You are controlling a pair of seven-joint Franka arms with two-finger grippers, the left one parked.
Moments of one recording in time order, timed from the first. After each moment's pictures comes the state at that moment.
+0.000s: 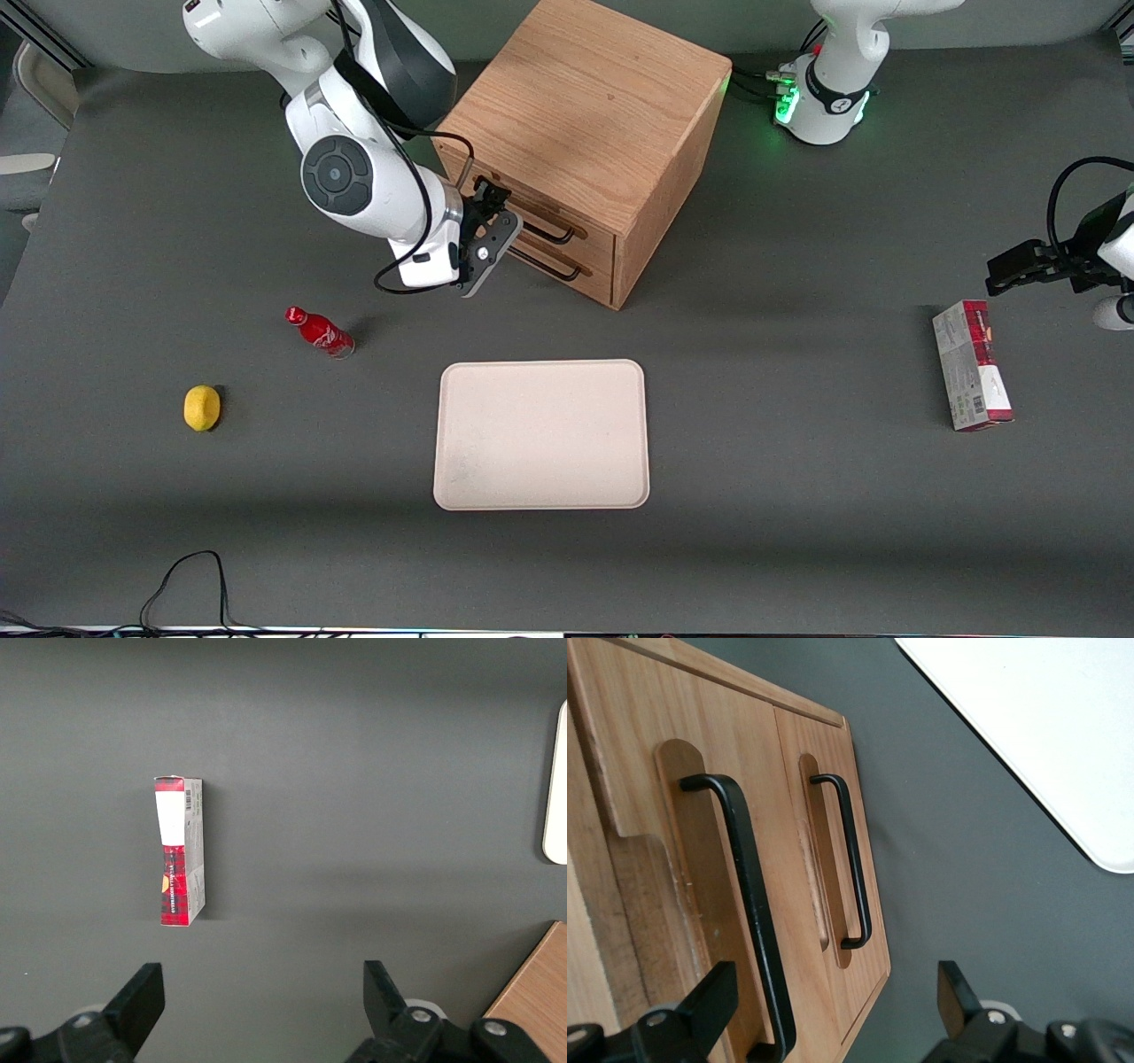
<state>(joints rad) 0.58 0.23 0.00 -1.72 0.35 1.78 -0.35</state>
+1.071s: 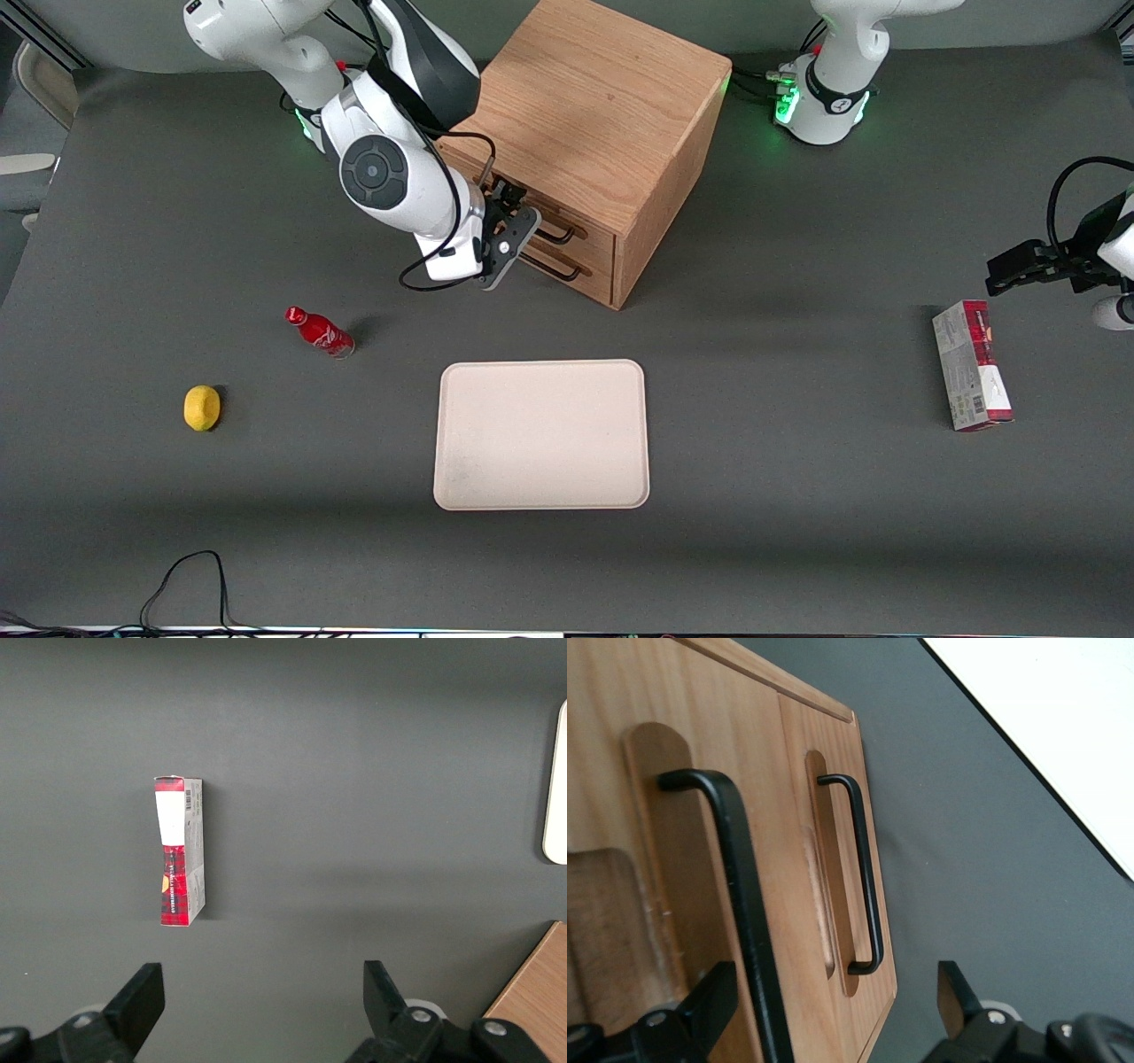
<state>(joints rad) 0.63 0.23 0.00 -1.82 0.35 1.90 -0.36</state>
